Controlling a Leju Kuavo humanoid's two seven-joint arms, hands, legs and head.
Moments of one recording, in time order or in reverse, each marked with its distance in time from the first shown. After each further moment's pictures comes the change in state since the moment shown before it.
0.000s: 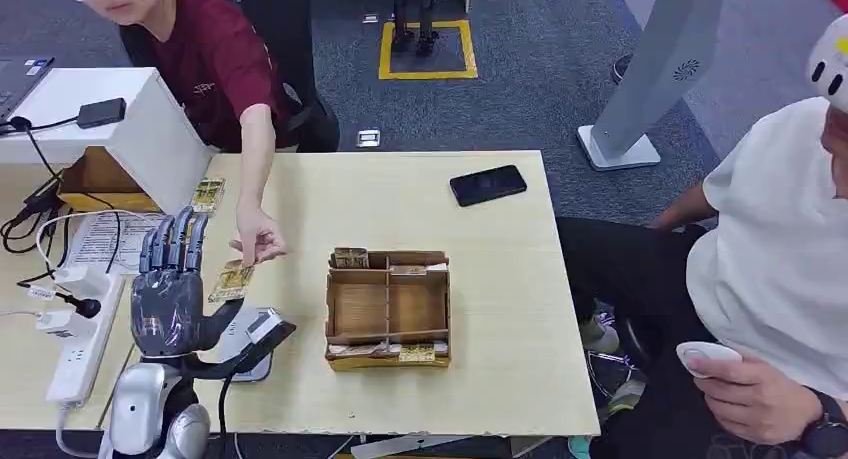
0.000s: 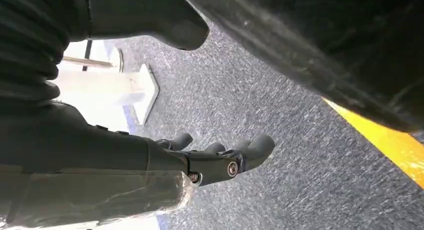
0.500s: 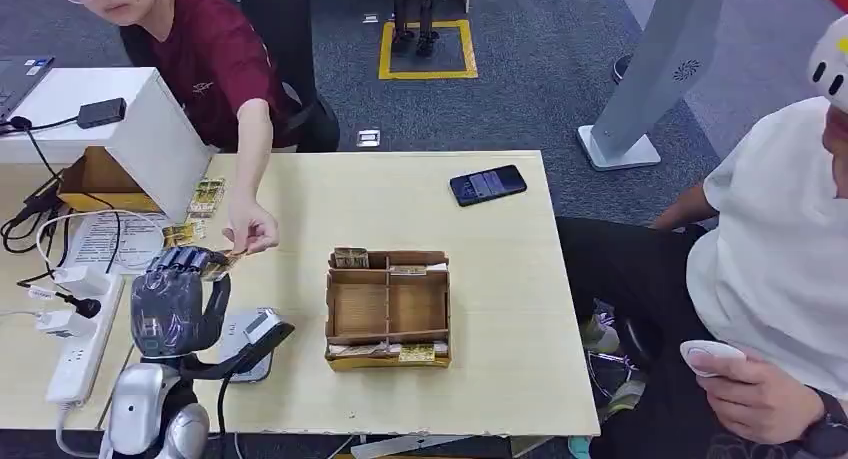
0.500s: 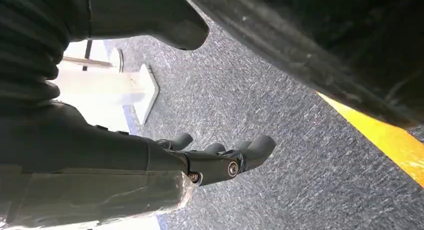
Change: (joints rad) left arm 0.000 -0.008 0.016 0.004 0.034 -0.008 -0.035; right arm -0.001 0.003 -0.024 -0.003 0.021 0.002 -0.002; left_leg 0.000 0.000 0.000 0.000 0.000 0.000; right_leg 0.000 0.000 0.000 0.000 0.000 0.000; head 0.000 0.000
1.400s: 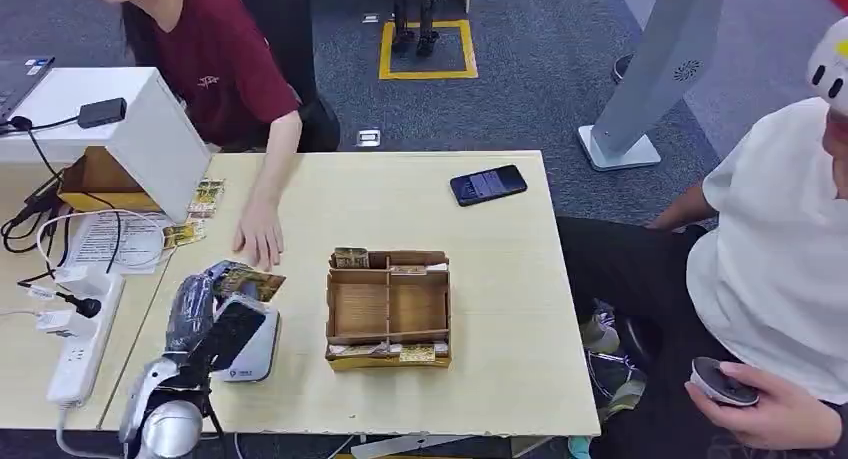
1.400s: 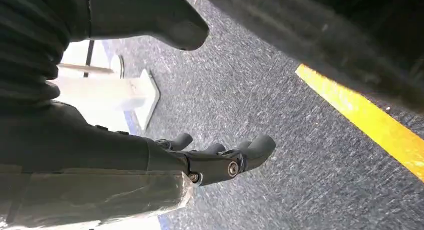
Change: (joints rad) left arm -0.001 -0.054 0.043 0.000 0.636 -0.430 -0.038; right arm 0.000 0.003 -0.051 0.000 0.021 -0.005 -0.003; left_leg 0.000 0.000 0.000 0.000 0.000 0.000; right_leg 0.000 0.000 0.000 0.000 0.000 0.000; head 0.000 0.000
